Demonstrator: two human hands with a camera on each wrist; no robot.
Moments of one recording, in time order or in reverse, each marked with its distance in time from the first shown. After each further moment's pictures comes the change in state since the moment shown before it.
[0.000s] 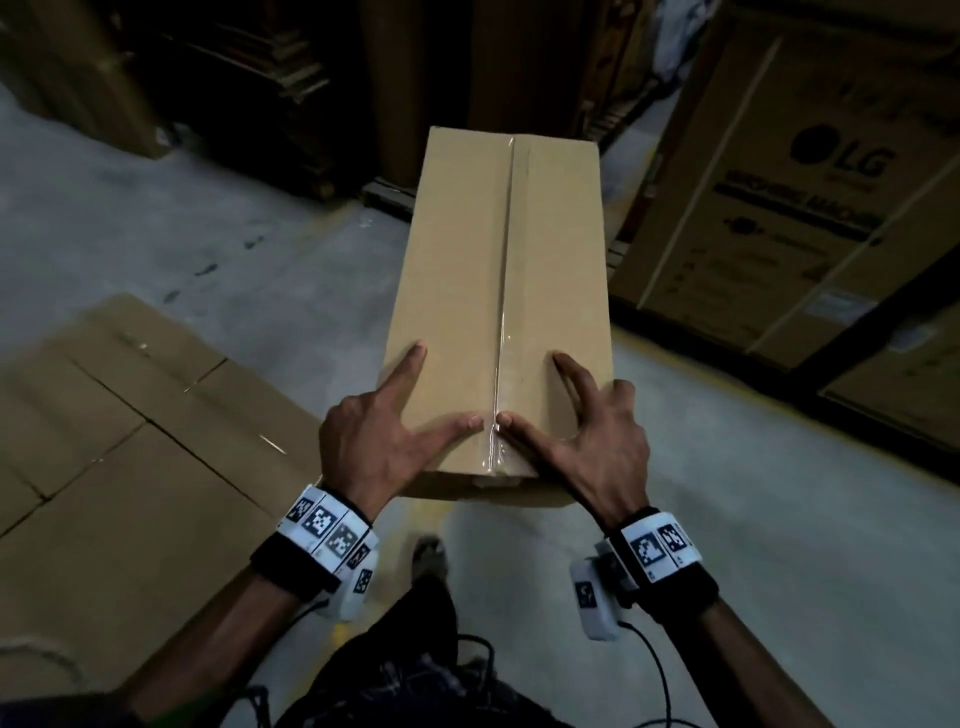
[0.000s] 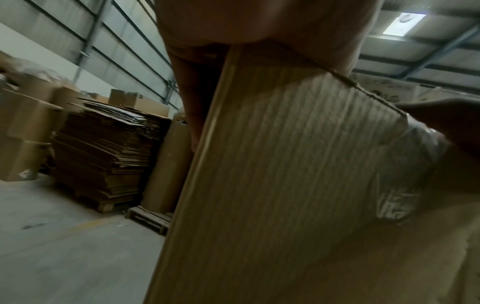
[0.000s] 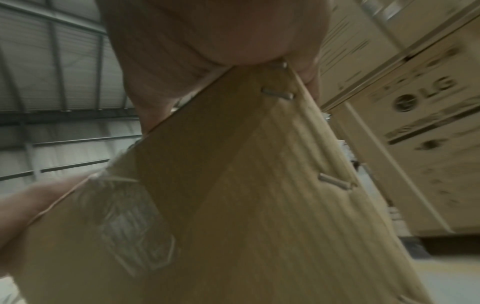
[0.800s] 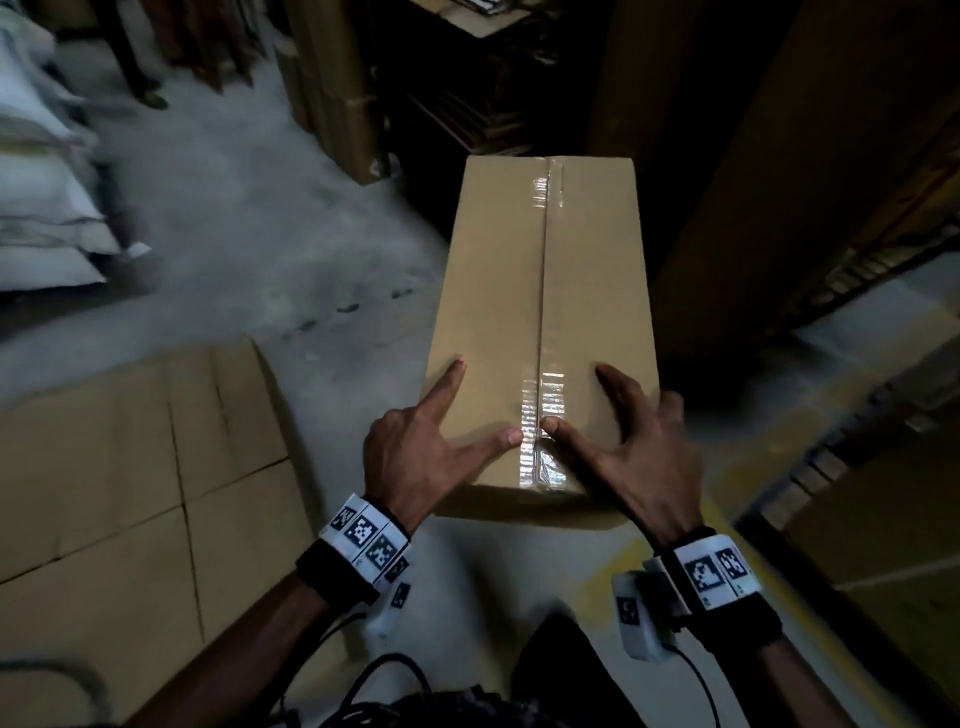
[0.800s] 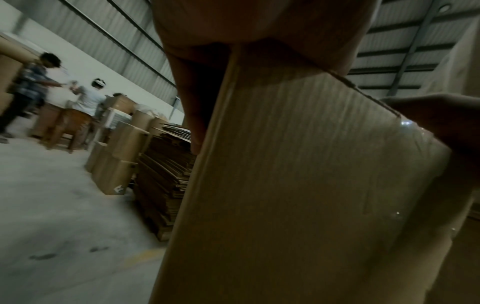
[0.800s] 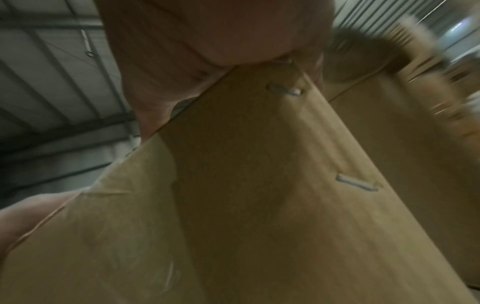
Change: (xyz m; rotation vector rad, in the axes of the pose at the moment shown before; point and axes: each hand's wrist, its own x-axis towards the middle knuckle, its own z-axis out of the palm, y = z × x) left_hand 0.522 -0.054 0.018 -0.056 0.088 -0.438; right_hand 0.589 -0.163 0.131 0.000 -0.247 -0.358
